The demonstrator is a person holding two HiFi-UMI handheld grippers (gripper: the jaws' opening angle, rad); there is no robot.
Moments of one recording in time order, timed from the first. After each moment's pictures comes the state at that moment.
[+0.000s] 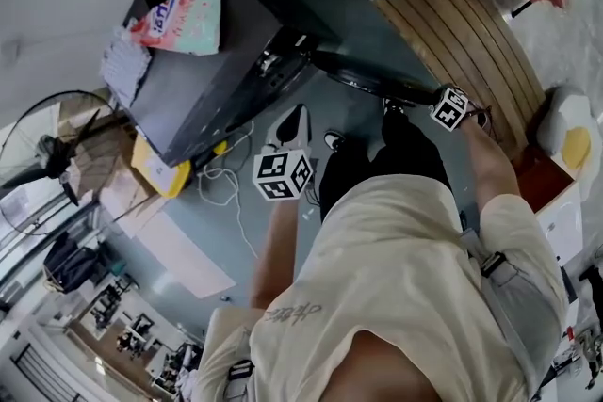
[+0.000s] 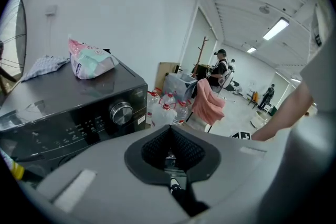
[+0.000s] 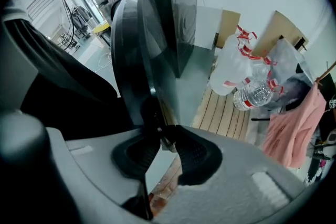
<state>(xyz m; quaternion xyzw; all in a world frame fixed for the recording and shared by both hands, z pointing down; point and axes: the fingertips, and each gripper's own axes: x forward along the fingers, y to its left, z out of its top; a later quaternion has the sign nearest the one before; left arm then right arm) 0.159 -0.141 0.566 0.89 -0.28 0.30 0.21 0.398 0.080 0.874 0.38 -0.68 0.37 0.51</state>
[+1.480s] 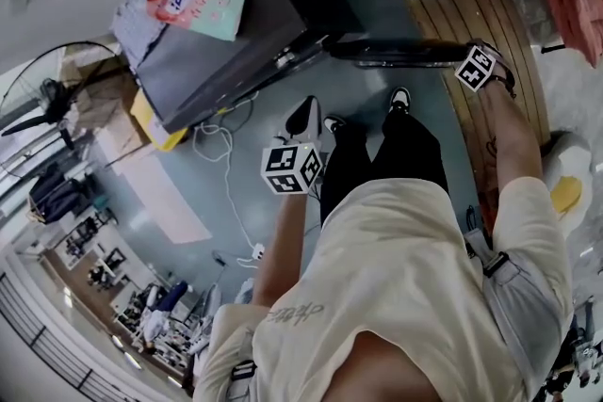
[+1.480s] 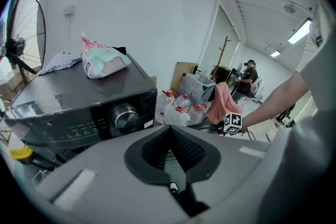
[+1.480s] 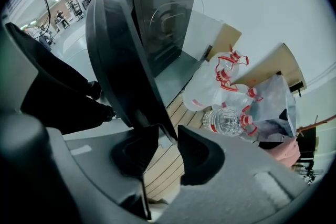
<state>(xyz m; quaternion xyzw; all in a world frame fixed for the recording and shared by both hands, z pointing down) 0.189 -0.168 0.563 0.84 -0.38 0.30 0.25 0.561 -0.095 0.868 0.36 -0.67 0.24 0.60</state>
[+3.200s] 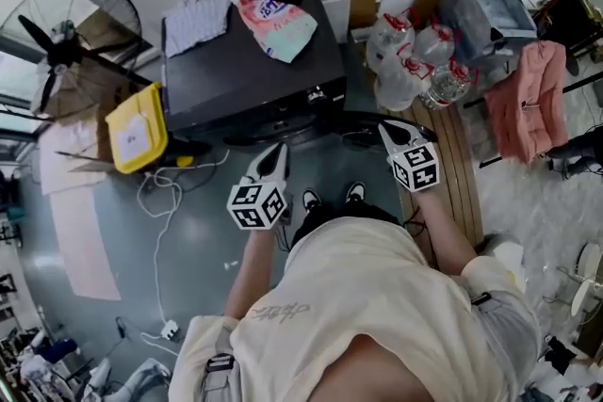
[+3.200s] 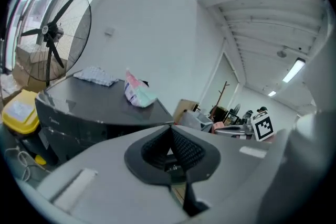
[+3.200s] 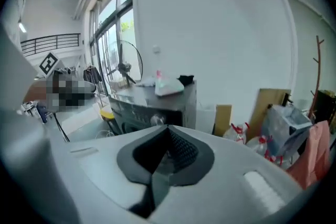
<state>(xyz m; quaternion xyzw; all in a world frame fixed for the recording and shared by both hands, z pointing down) 0.047 -0.135 0.485 0.86 -0.43 0.09 0.26 0.286 -0.129 0.540 0.53 -0.81 0.18 0.19</state>
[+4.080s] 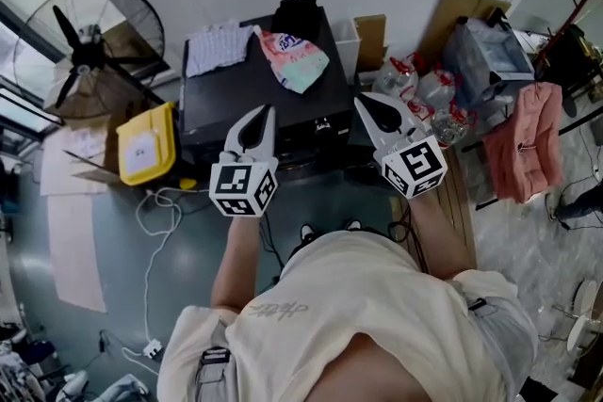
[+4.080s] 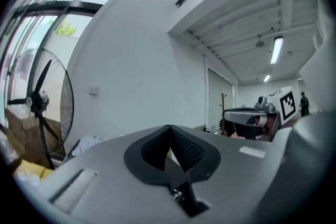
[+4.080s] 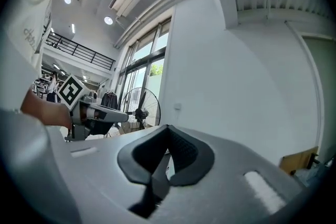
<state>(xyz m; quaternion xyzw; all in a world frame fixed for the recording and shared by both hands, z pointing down) 0.045 -0.201 0.300 0.89 -0.46 0.01 0.03 0.199 -0.177 0.289 0.47 -0.88 -0.07 0.02</state>
